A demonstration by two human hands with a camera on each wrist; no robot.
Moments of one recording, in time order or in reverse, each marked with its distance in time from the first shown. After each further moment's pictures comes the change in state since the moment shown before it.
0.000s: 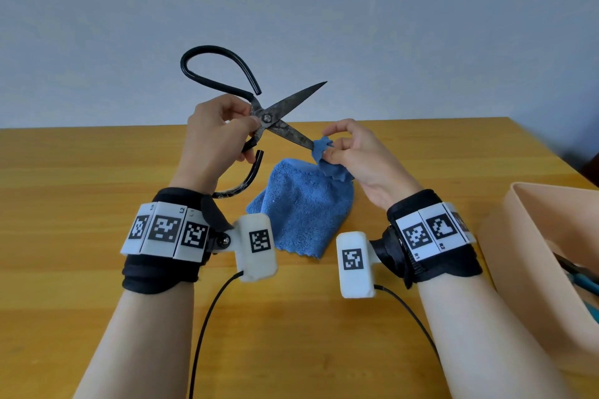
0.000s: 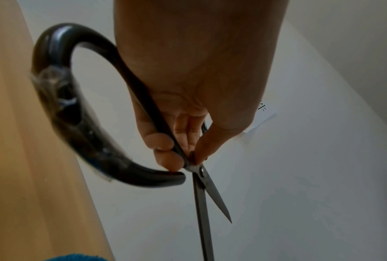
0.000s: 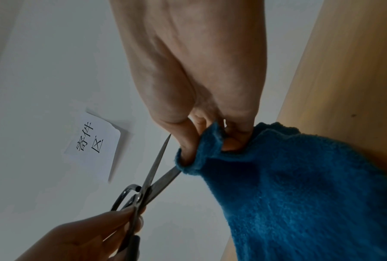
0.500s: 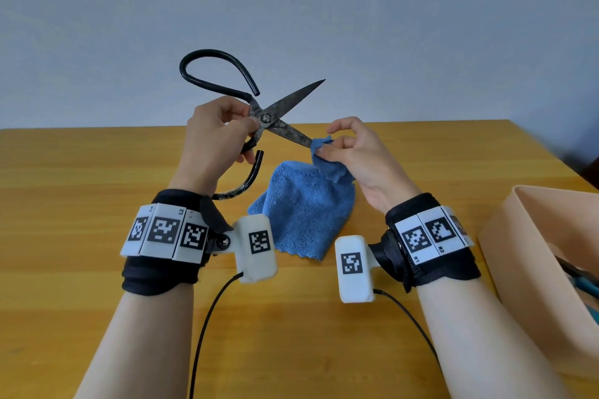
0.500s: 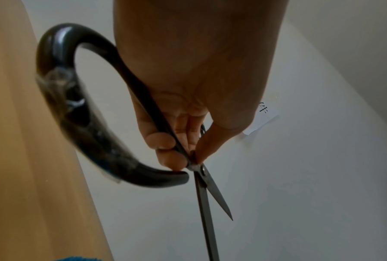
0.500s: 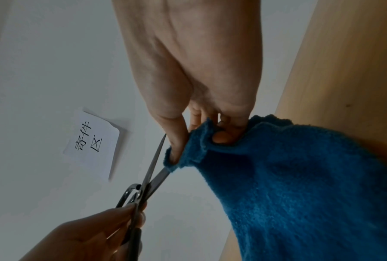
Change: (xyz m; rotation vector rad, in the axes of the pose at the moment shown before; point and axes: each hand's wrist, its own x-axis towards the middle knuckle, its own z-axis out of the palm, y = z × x) left_hand 0.001 -0.002 -0.002 -0.015 0.006 -0.004; right_hand 0.001 0.000 0.004 0.097 0.050 -0.025
